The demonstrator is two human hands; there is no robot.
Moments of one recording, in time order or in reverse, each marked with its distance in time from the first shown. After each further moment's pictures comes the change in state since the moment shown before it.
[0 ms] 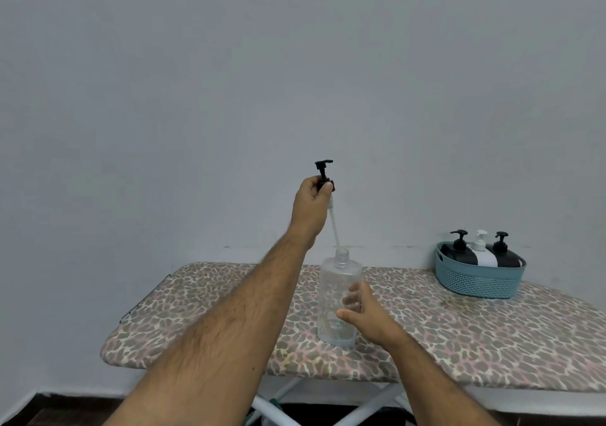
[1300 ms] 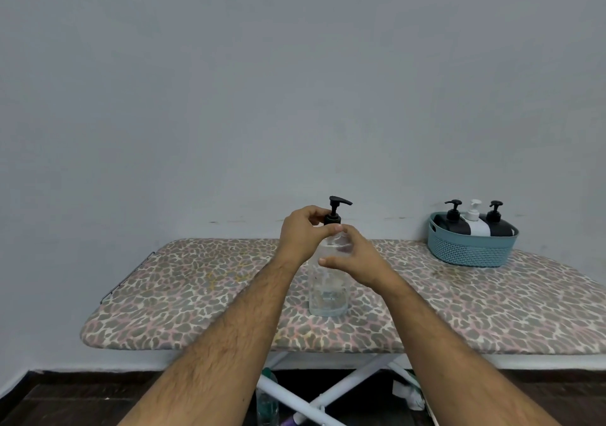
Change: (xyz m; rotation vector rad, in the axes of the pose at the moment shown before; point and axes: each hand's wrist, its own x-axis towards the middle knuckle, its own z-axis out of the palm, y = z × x) left_hand -0.036 -0.086 -0.014 0.389 -0.132 -0.046; right_hand 0.014 -0.043 -0.019 -0.001 0.084 -0.154
